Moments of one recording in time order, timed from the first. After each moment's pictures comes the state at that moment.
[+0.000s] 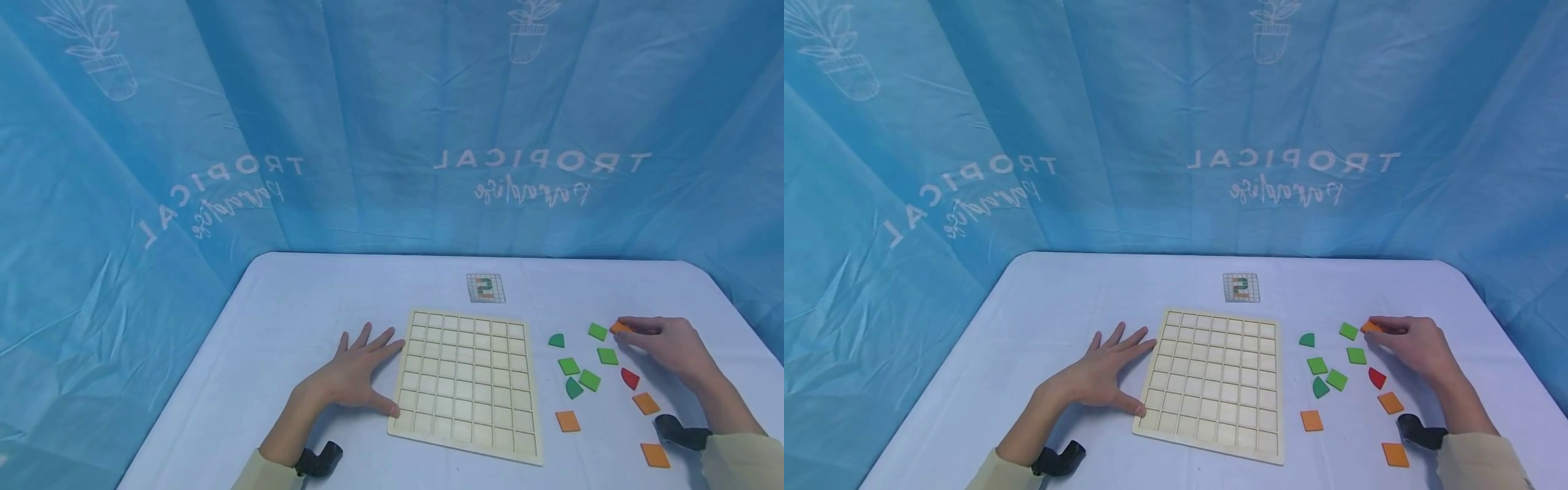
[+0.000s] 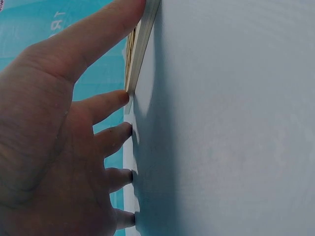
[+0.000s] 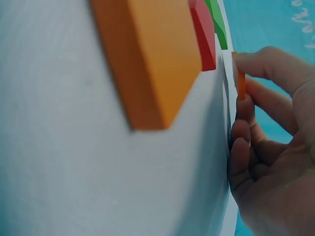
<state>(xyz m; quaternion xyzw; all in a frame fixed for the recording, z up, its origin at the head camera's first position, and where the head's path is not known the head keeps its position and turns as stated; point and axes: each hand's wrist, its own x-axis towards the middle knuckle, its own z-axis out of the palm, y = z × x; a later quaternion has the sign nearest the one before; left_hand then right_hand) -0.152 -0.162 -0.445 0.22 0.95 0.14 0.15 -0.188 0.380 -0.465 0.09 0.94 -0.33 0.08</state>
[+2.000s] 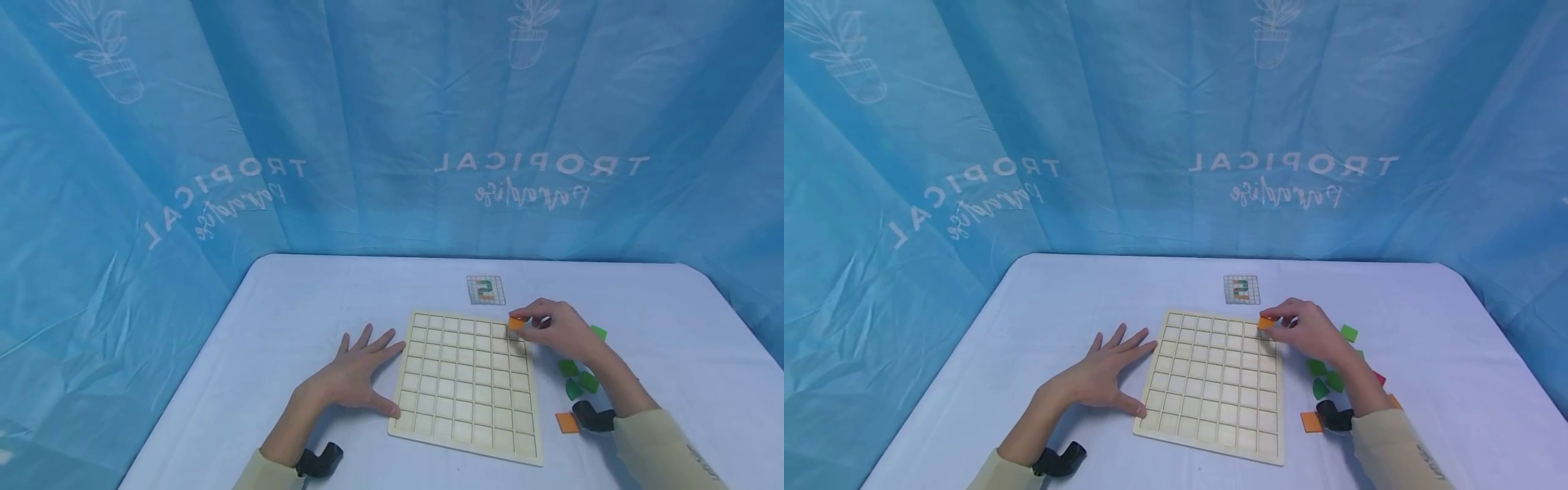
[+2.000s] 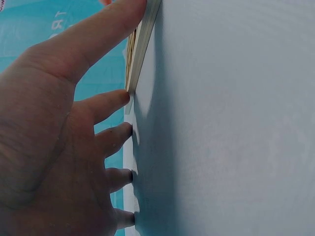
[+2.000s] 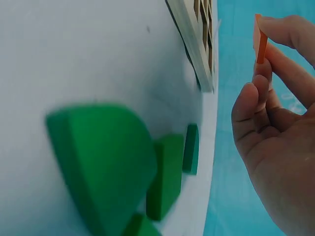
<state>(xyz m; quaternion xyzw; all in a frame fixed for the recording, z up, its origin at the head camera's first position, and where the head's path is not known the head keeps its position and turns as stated) -0.151 -0.163 -0.445 0.22 0.95 0.14 0.16 -0.209 0.234 -0.441 -0.17 0.91 -0.38 0.04</state>
